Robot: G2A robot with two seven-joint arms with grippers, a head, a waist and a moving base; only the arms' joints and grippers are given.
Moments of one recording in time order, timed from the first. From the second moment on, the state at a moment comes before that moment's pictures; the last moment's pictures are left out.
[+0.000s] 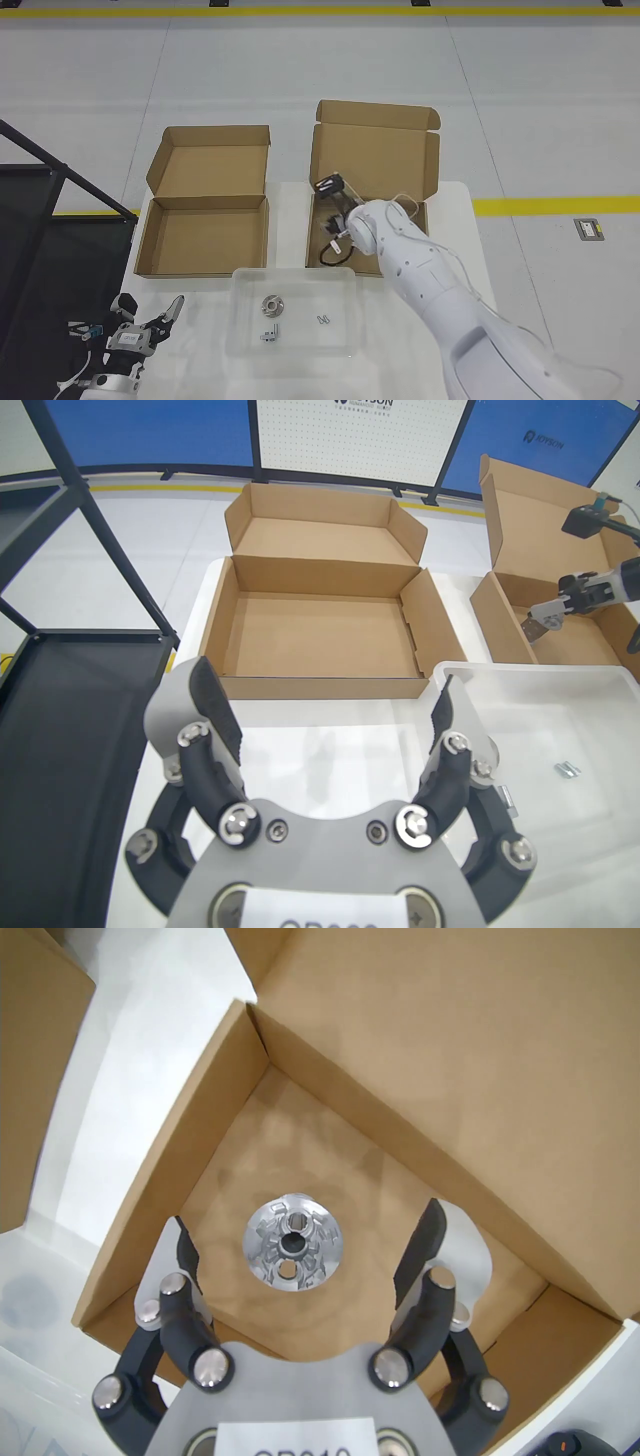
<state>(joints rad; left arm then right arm) 1.76 -1.16 -1.78 -1.85 1.06 -0.13 0.12 -0.15 -1.71 0.67 -0.33 -0.96 -0.09 0.55</state>
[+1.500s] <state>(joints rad) 1.76 -1.16 -1.78 -1.85 1.06 -0.13 0.12 -0.27 -1.58 0.85 -0.64 -0.99 -0.41 0.37</state>
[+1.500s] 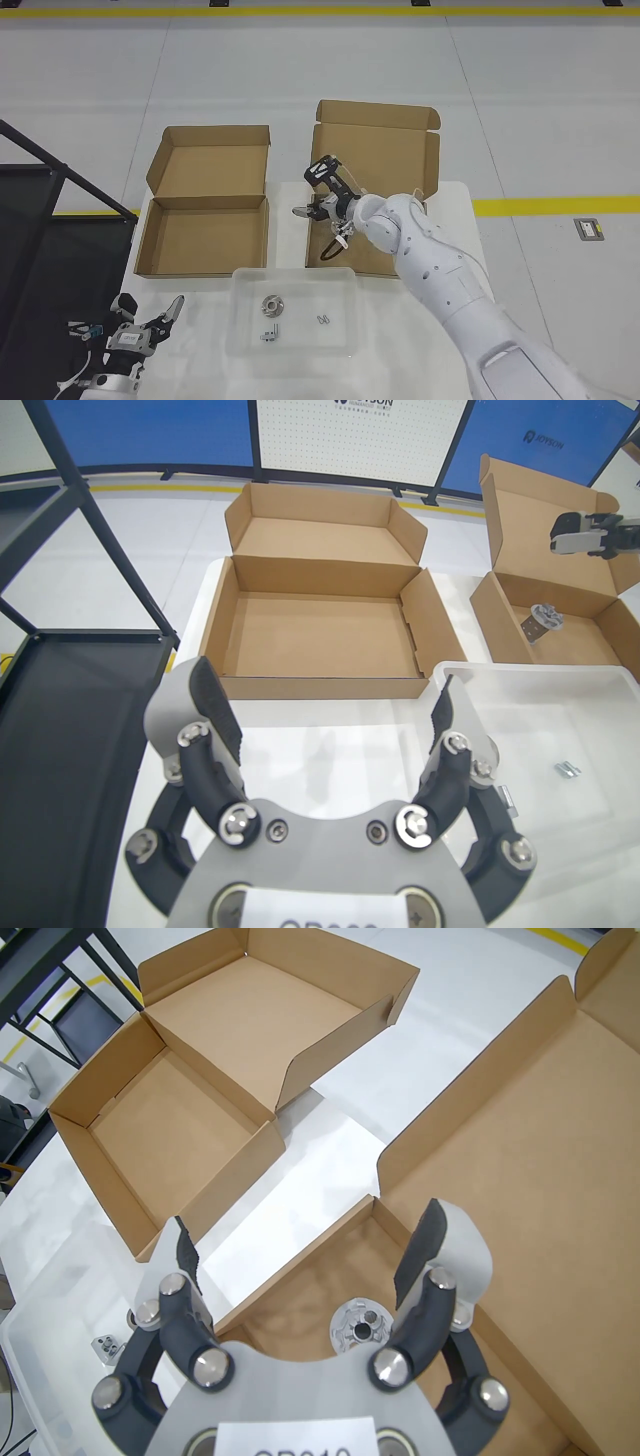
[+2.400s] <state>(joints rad) 1.76 -1.16 -1.78 -1.85 1.06 -0.13 0.12 -0.47 -1.47 1.01 -1.04 -1.02 -0.74 0.49</state>
